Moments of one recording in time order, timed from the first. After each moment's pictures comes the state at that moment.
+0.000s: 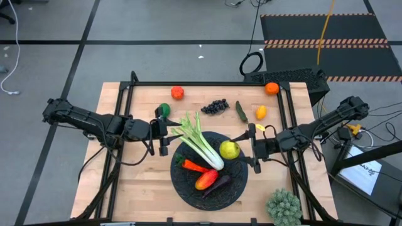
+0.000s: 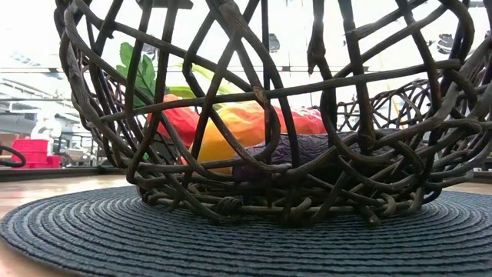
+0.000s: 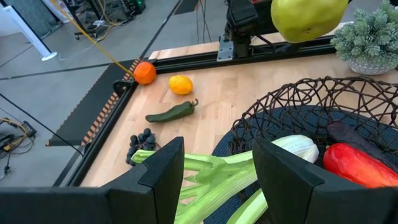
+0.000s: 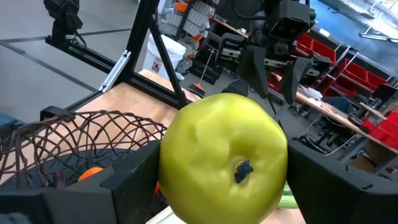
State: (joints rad) left arm -0.26 1.09 0.93 -0.24 -0.44 0.05; right arm 0.44 1.00 0.65 0.22 0.34 -0.39
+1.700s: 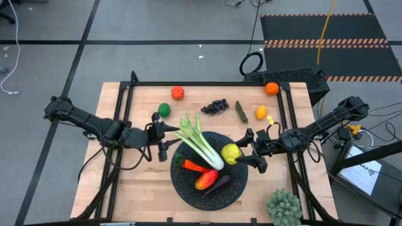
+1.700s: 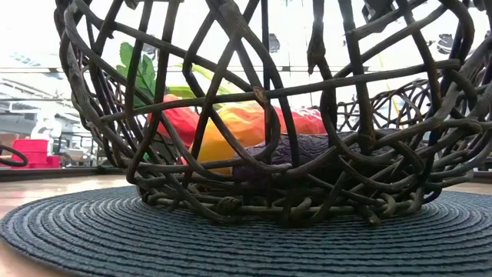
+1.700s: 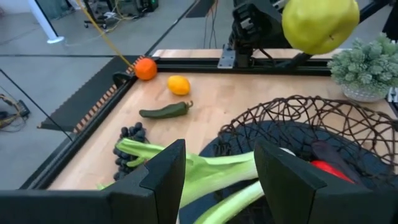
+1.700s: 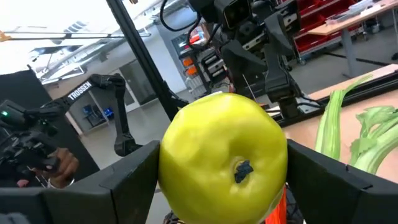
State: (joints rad) left arm -0.37 1.10 0.93 -0.24 -0.58 -0.14; right arm 0.44 1.00 0.46 0.60 0.28 0.45
